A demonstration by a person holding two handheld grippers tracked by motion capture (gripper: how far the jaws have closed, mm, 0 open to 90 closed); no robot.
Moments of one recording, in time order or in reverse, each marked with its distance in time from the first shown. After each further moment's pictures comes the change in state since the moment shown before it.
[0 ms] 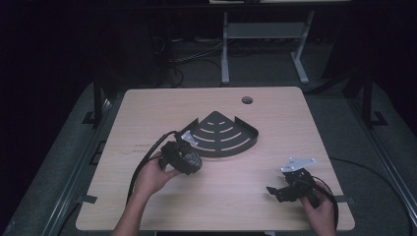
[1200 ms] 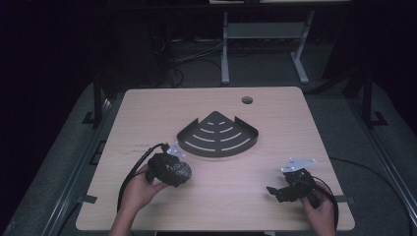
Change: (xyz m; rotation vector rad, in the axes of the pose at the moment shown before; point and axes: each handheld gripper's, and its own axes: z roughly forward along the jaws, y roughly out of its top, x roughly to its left) left arm -0.012 -0.046 -0.010 -0.028 0.041 -0.004; right arm 0.001 0.001 -0.001 -0.002 -0.007 -0.005
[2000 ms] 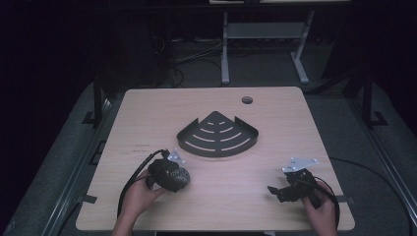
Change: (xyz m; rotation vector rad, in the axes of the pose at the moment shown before) left arm -0.002 -0.017 0.016 0.028 0.008 -0.008; right arm 0.000 -0.001 -0.004 -0.008 -0.003 0.007
